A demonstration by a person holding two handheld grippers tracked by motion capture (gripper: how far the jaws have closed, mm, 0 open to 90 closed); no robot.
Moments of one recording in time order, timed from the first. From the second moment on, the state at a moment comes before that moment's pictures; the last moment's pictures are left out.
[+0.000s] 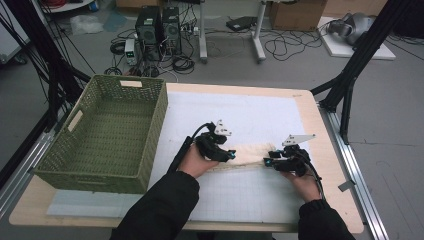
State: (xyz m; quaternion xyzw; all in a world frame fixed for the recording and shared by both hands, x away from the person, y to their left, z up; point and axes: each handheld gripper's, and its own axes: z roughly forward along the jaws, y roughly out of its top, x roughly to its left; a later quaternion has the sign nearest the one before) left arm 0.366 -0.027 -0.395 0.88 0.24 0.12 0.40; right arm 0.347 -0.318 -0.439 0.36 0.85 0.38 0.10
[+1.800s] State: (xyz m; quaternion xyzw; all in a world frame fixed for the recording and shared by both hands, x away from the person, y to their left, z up) left arm 0.391 -0.077 -0.432 0.93 0.18 0.05 0.33; right arm 0.342 -0.325 -0.432 0.37 0.83 0.39 0.12
